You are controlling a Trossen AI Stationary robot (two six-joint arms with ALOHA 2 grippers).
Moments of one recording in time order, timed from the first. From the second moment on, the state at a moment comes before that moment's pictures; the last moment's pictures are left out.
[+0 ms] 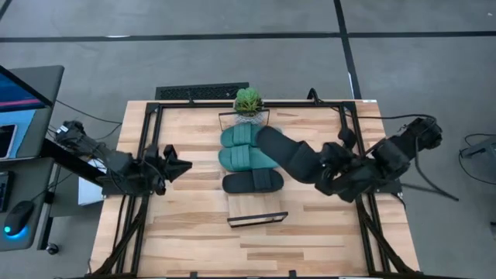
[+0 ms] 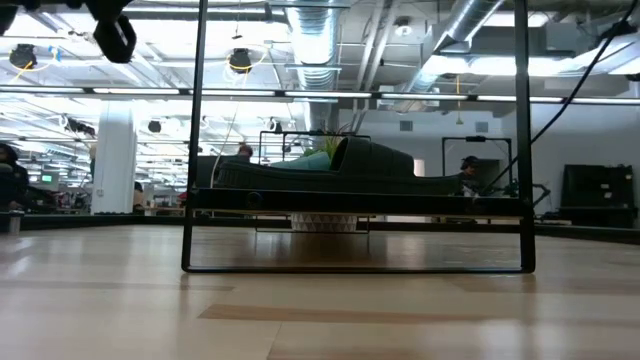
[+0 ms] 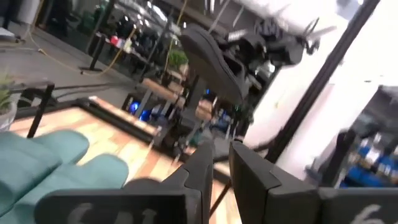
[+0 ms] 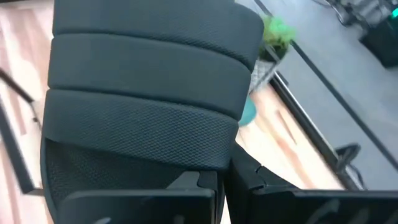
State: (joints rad) left arm -0.51 0.47 0.28 0.42 -0.61 -0.42; right arm 0.58 1.36 1.68 -1.57 0.76 0.82
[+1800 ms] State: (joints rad) left arm -0.06 1.17 0.93 0.21 0.20 -1.40; right arm 0.64 1.36 1.71 -1.57 0.62 0.56
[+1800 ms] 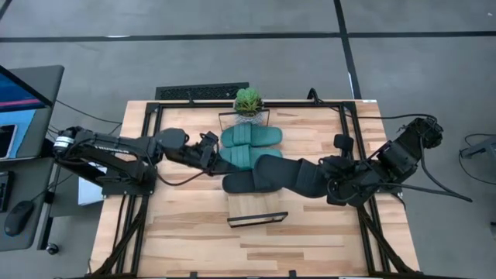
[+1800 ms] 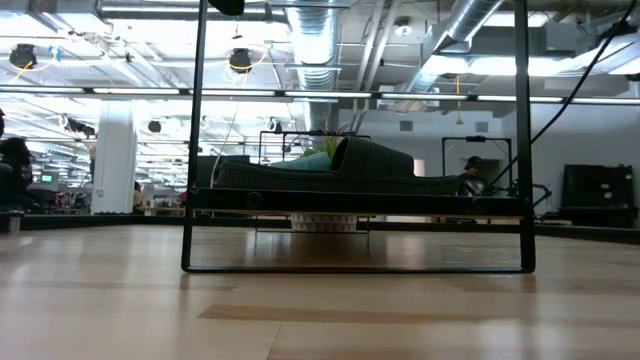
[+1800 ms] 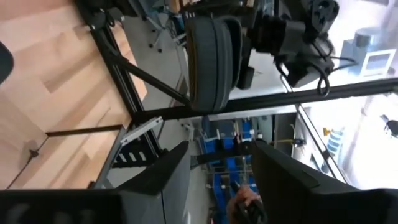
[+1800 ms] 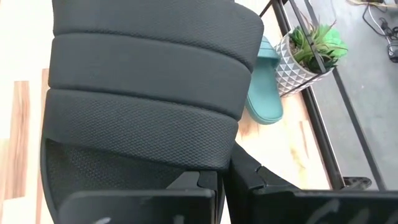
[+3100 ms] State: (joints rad) left arm 0.04 1.31 0.93 0.41 0.25 -1.44; right arm 0.63 1.36 1.71 -1.57 0.63 0.44
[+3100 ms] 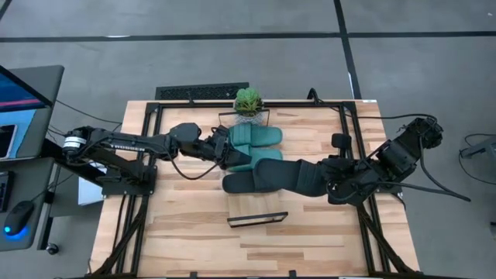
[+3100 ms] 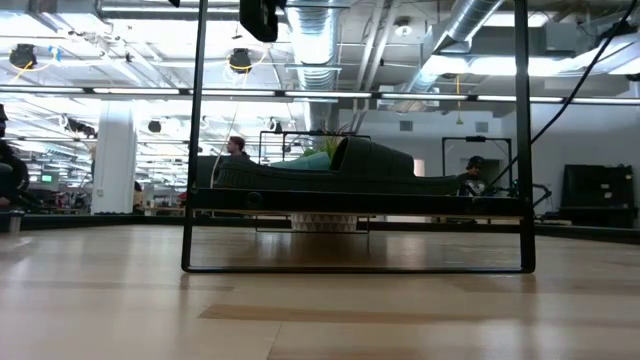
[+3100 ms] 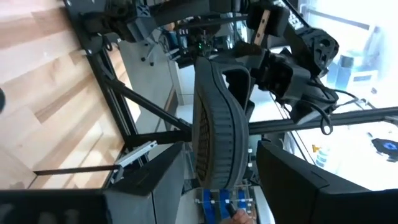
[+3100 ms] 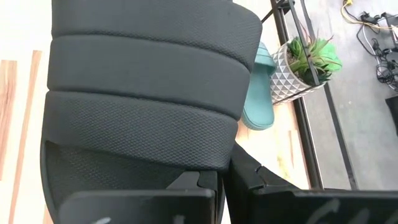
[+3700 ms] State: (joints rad) left arm 0.05 1.31 0.93 0.40 0.20 -1.40; right arm 0.55 1.36 1.71 -1.55 0.60 0.35
